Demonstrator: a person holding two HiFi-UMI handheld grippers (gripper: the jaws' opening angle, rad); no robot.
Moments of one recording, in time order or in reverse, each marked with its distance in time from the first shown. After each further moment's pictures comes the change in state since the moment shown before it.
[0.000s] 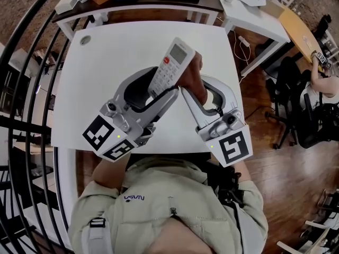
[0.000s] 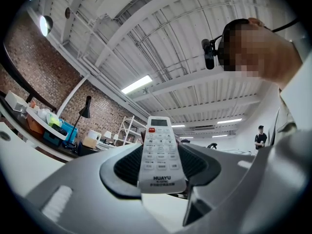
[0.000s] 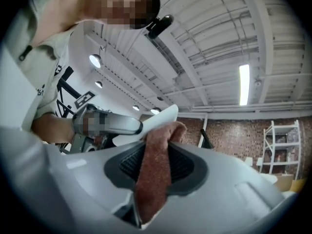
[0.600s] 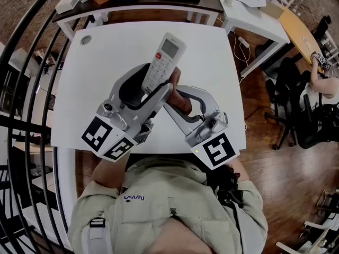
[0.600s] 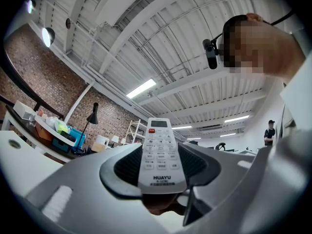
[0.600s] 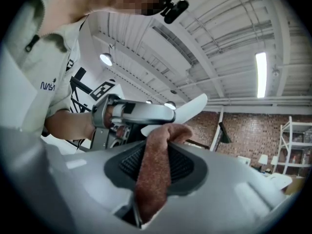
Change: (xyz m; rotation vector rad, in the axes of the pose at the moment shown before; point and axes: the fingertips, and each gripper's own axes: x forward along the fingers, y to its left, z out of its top) left arm -0.005 0.013 0.005 0.036 -0.033 0.087; right arm 0.008 0.053 -0.031 -0.007 0.122 0.185
